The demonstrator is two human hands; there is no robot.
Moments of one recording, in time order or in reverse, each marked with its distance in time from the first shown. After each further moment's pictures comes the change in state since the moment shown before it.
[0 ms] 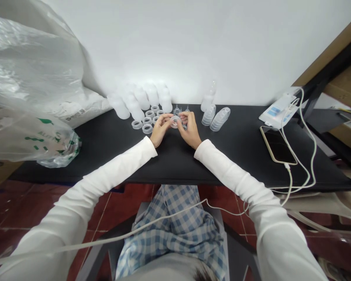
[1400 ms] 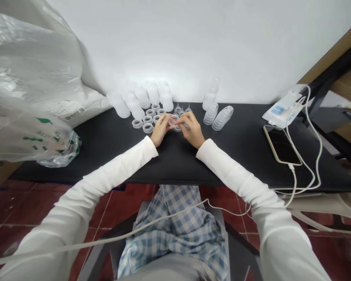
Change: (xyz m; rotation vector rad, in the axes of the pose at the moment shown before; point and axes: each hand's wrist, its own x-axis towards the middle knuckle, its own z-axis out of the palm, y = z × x) left_hand -0.003 0.013 0.009 -0.042 0.131 -0.183; right_hand 0.006 -0.013 -0.012 -0.102 0.018 -0.365
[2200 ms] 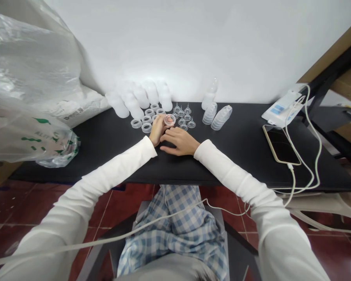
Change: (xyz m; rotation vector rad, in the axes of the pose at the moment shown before) left_hand 0.004 0.000 0.000 -0.079 0.161 -0.033; right_hand -0.003 -0.027 0.001 -0.048 -0.636 -0.206
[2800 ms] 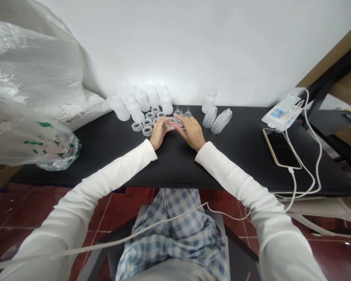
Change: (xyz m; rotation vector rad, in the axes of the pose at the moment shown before) left_hand 0.003 -0.002 -0.004 -0.033 -0.088 0.006; right_hand -0.008 0.028 -0.005 -0.074 0.301 0.493
